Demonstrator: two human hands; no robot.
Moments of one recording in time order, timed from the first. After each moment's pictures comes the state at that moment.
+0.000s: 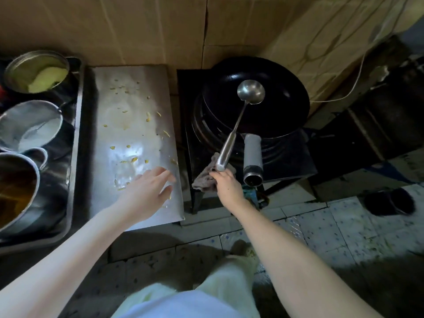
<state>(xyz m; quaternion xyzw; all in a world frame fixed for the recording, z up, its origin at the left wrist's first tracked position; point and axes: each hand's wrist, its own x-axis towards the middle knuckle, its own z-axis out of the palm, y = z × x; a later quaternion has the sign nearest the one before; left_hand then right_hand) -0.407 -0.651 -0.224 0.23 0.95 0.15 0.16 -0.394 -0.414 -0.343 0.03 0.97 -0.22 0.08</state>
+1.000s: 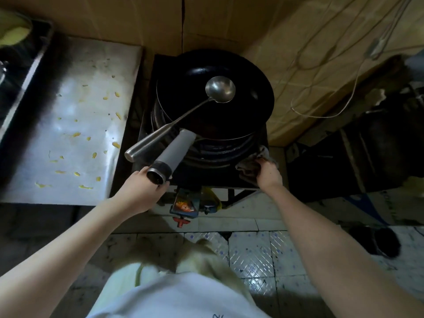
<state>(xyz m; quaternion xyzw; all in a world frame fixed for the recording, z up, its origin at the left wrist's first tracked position) -0.370 -0.462 -0.261 0.05 0.96 0.24 0.14 -0.420 -0.117 -0.313 0.10 0.97 -0.17 0.13</state>
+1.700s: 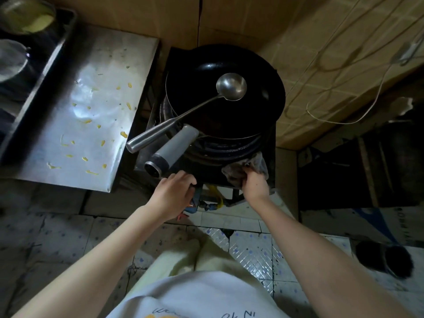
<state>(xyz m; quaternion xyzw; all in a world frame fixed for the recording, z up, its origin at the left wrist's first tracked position) -0.347 -0.393 -0.274 0.10 0.96 0.24 0.13 -0.399 -0.150 -0.321 0.04 0.97 -0.17 0.16</state>
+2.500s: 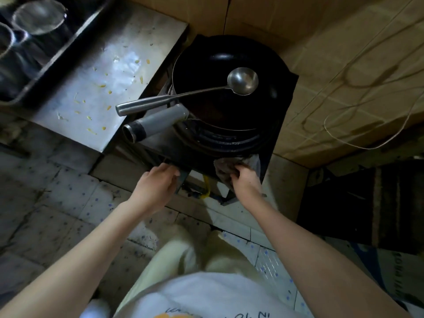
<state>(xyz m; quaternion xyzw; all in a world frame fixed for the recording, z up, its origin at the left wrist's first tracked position) -0.302 -0.337 -0.277 -0.07 0.98 0.18 0.09 -0.408 -0.115 -0.305 -0.01 0.95 -0.20 0.23</state>
